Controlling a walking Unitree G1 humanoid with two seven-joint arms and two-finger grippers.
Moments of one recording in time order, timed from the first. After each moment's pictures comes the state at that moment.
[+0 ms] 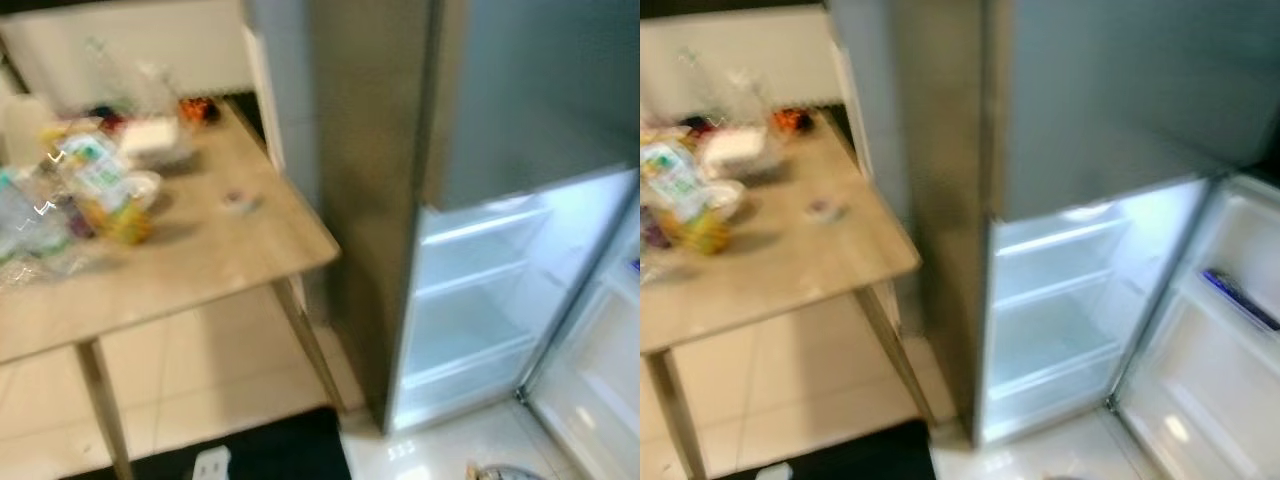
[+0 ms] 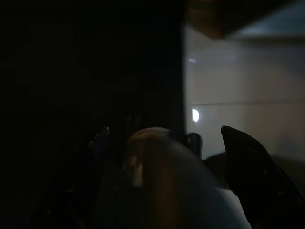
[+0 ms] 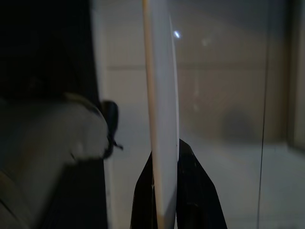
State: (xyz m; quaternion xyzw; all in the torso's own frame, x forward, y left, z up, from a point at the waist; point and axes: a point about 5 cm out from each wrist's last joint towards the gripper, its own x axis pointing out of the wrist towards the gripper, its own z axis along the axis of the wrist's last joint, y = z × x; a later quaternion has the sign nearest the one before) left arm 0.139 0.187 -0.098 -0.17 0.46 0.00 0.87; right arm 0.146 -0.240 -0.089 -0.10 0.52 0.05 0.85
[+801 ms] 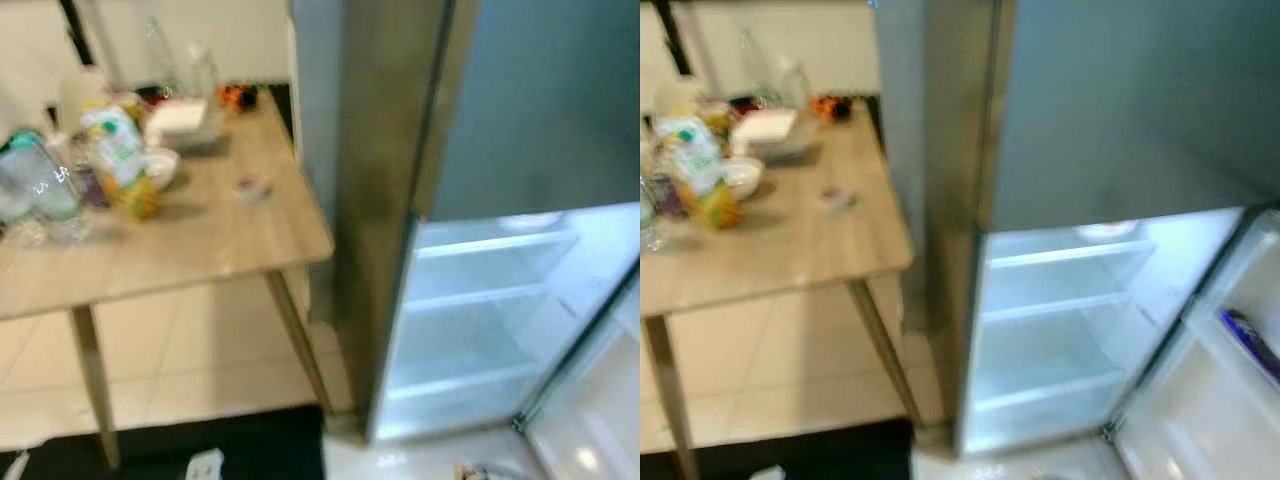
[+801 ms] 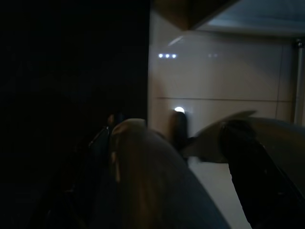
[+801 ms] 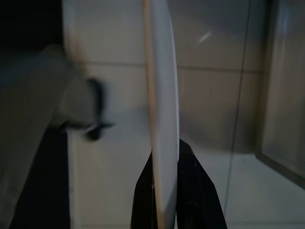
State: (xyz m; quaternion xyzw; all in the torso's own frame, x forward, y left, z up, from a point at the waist) left arm 0.138 0.188 -0.099 -0.18 0.47 0.00 0.87; right arm 0.129 -0.235 -0.096 -0.10 0.54 0.04 0.84
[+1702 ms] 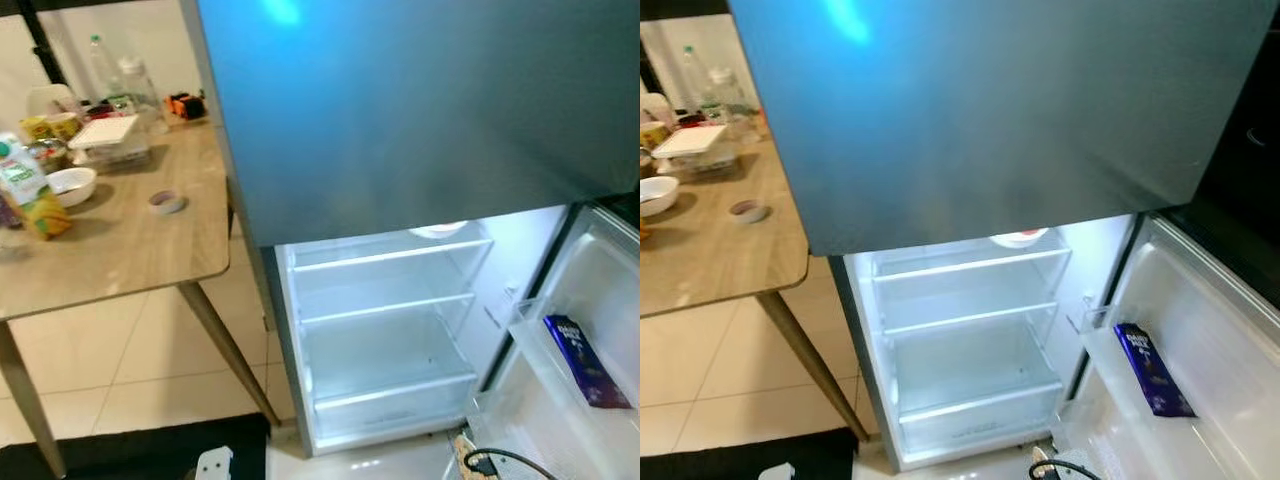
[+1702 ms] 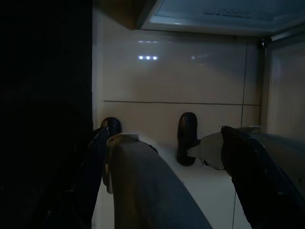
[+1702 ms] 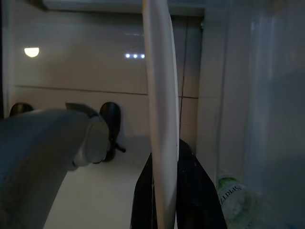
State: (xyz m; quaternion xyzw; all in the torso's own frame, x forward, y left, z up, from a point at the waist) left arm 0.146 0.183 -0.096 -0.18 0.46 -0.01 0.87; right arm 0.172 -0.233 -0.079 -0.11 0.47 0.05 0.87
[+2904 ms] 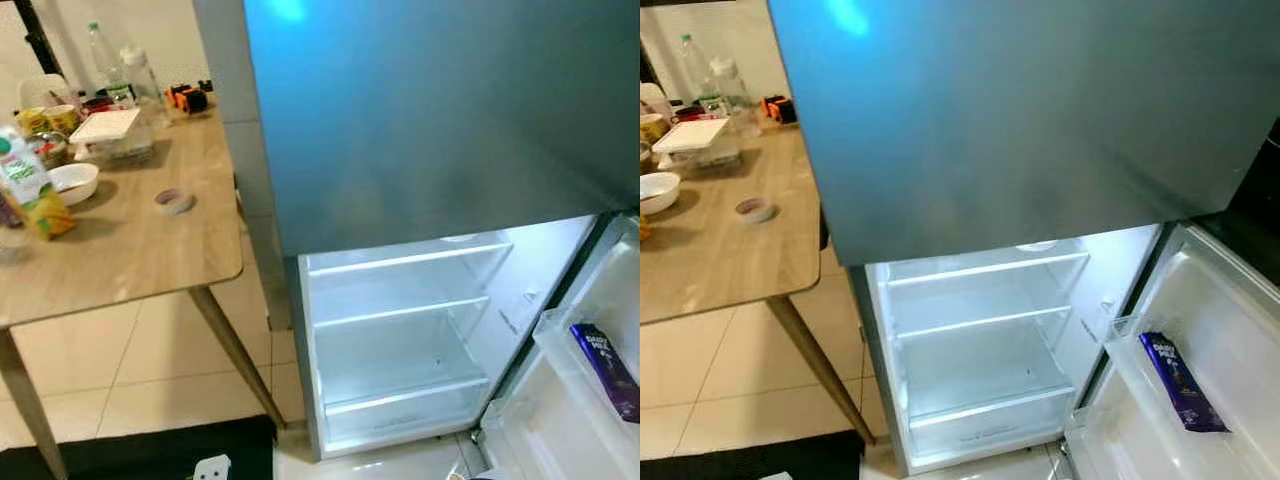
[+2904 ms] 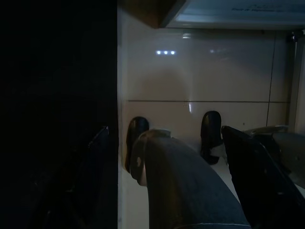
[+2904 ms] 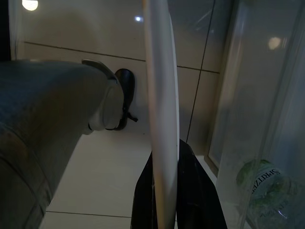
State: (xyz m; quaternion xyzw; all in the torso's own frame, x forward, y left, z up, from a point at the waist) left arm 0.137 0.187 -0.100 -0.15 0.47 0.00 0.87; right arm 0.135 -0.230 -0.096 -0.14 0.54 0.07 0.82
